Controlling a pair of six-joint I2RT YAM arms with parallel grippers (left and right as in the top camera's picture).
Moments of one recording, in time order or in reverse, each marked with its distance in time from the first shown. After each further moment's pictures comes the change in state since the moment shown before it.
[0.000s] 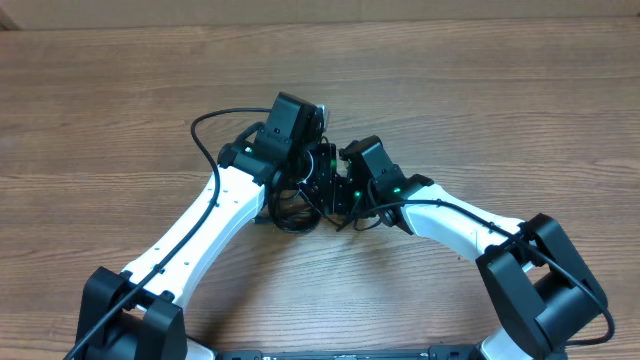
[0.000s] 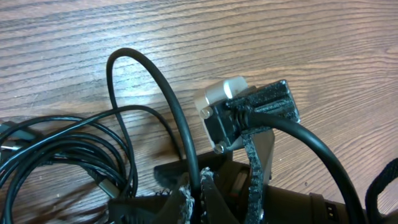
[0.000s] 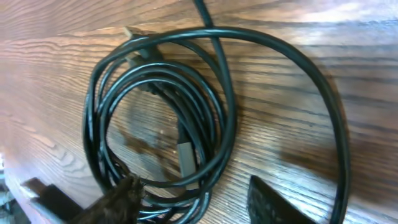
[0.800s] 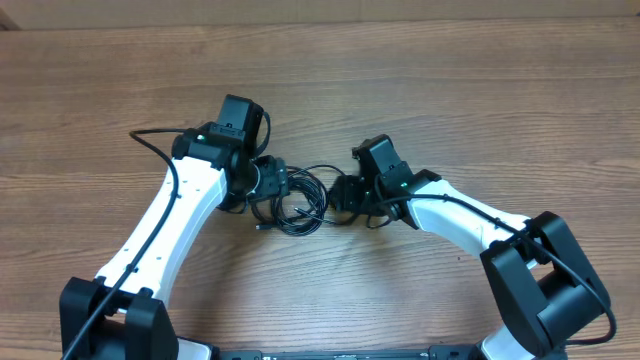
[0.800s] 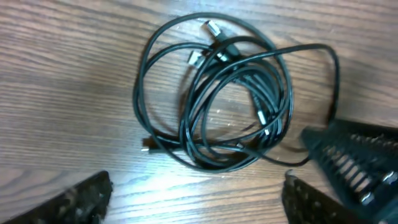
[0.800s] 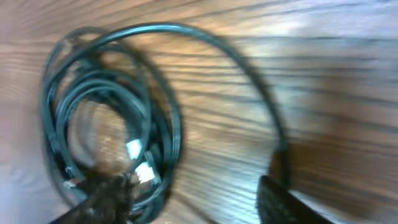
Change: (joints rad) left arm 0.197 -0.024 0.011 -0.395 -0.175 -0.030; right arm -0.044 0.001 0.005 -0.094 0.077 -0.076
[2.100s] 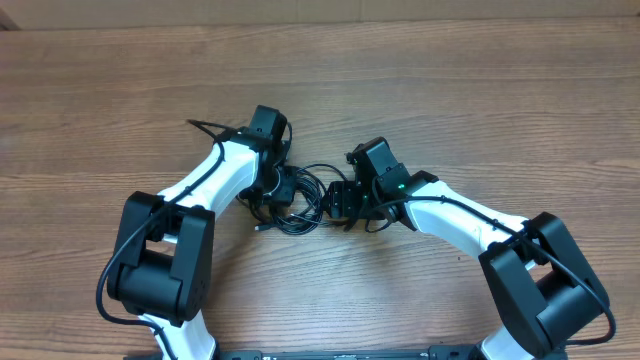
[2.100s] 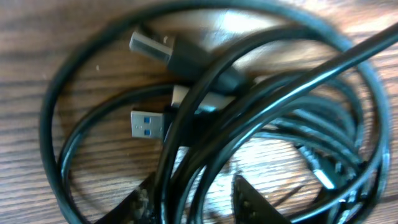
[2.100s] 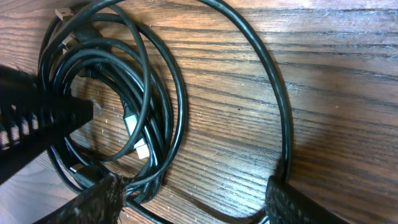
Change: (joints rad) left arm -0.027 0.316 -0.037 0.228 0.019 0.292; right arm 0.013 0.000 0.002 -0.034 -0.013 -0.033
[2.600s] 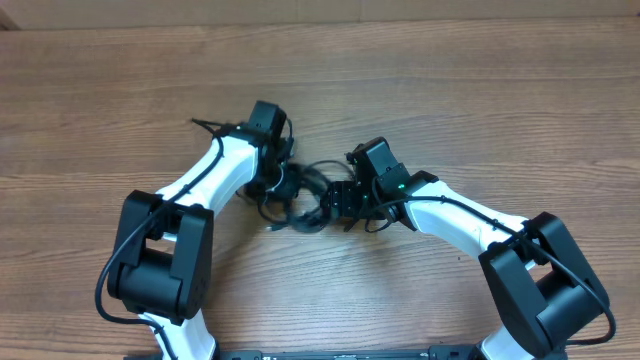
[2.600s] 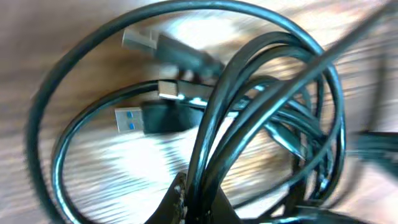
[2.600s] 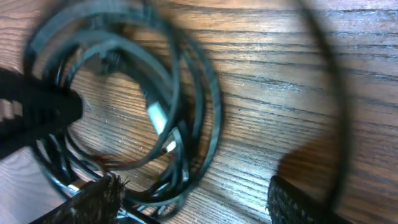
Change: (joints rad) left arm 0.000 0.004 0.068 -0.032 0.151 0.001; right arm 0.000 0.000 0.000 0.002 0.000 -0.001
